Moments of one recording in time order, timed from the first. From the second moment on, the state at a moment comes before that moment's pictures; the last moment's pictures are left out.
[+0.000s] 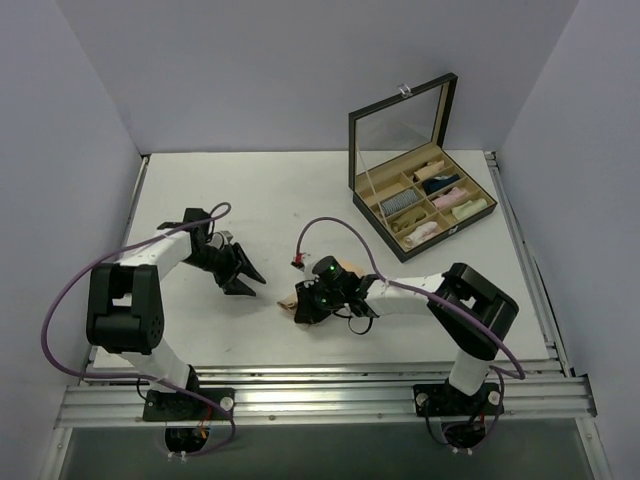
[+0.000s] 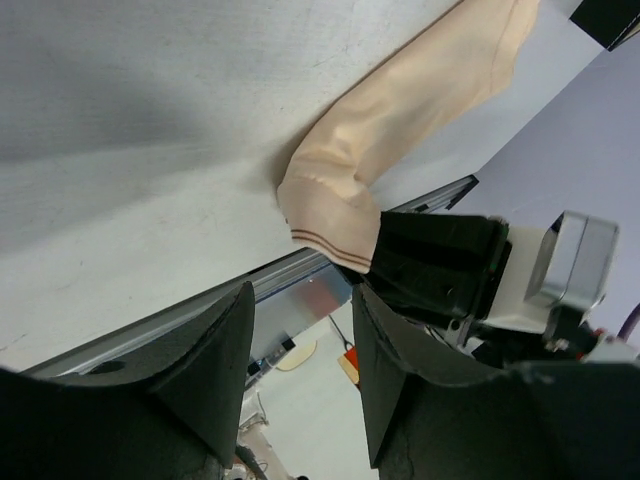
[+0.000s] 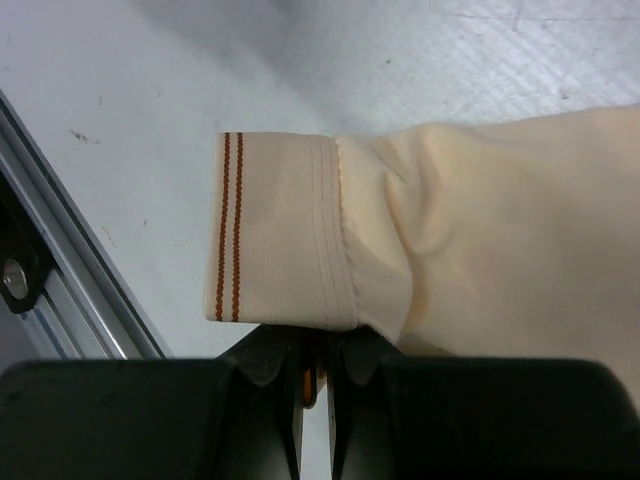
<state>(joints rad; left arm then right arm) -0.08 1.68 1.04 -0.83 0.72 -0.65 0.93 1.74 0.82 0.13 -0.28 0.41</state>
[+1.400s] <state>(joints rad) -0.42 1.73 0.93 -0.67 0.60 -0.80 1.15 1.69 0.86 -0.07 0.21 0.32</state>
